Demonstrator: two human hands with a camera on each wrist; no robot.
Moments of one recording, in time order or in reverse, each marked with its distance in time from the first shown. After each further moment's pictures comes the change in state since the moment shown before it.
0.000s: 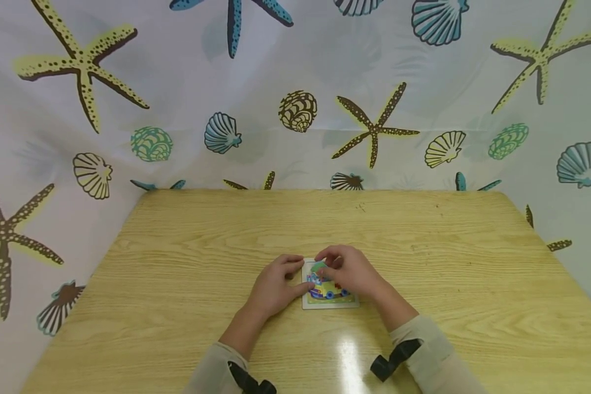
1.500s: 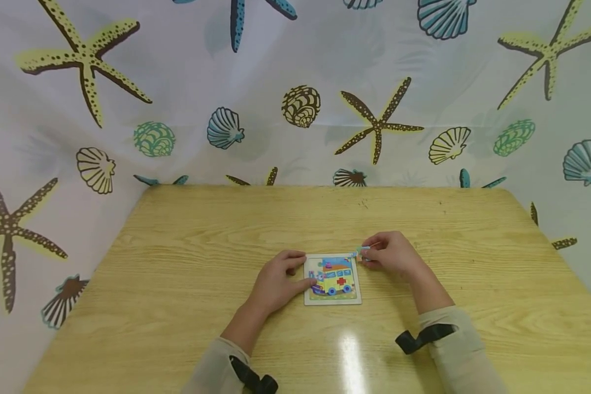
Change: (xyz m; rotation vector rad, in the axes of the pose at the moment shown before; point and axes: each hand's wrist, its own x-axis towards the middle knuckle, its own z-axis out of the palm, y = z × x) left_hand -0.001 -0.003 0.003 -0.030 0.008 -0.046; right_hand -0.011 0.026 -0.062 0.241 0.100 0.318
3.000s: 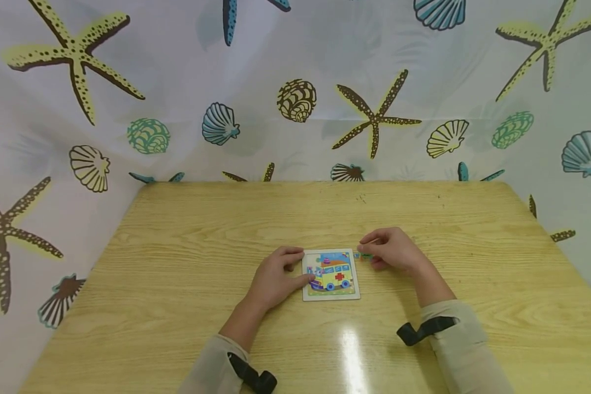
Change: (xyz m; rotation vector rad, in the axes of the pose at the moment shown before) left_hand 0.001 0.004 0.000 -0.027 0.000 -0.019; right_hand 0.002 0.011 -0.011 -0.033 -0.042 -0.010
